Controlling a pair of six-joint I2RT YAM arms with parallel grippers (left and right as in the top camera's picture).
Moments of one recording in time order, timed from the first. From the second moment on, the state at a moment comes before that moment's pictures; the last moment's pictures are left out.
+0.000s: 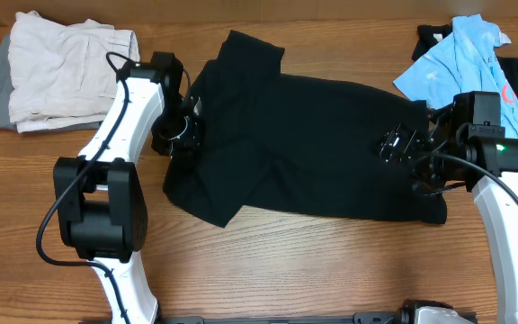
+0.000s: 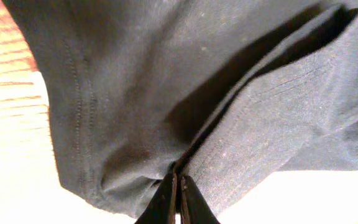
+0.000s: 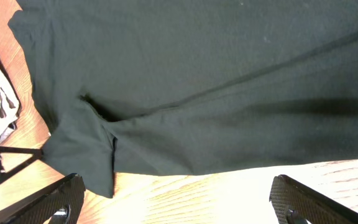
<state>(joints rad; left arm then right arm) -0.11 2.06 1.67 -1.27 0.23 -0.07 -0.09 1.35 1.18 -1.06 -0.40 0.46</state>
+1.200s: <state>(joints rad) -0.11 2.06 1.85 -1.06 0.06 -0.04 -0.09 1.35 1.18 -1.05 -0.37 0.47</state>
